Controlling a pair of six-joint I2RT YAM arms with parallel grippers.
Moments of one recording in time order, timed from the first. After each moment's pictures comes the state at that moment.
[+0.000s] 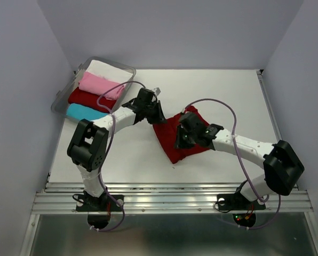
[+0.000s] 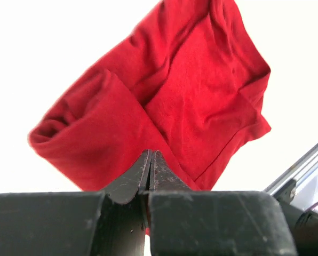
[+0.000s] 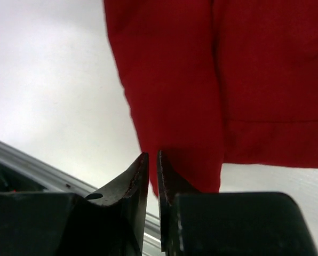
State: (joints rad) left arm -0.53 1.81 1.22 -0.23 0.31 -0.61; right arm 0.79 1.46 0.97 -0.41 0.02 0.74
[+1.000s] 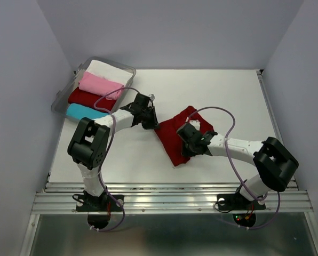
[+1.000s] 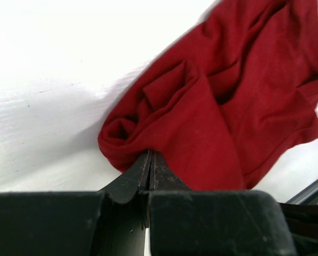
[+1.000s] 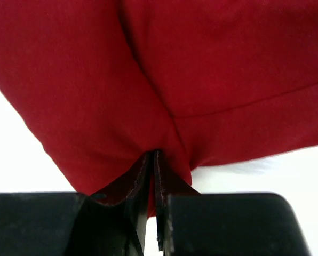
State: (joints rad) left arm -0.49 1.80 1.15 -0.23 0.27 -0.59; right arm 0.83 1.51 0.86 -0.42 0.24 0.79
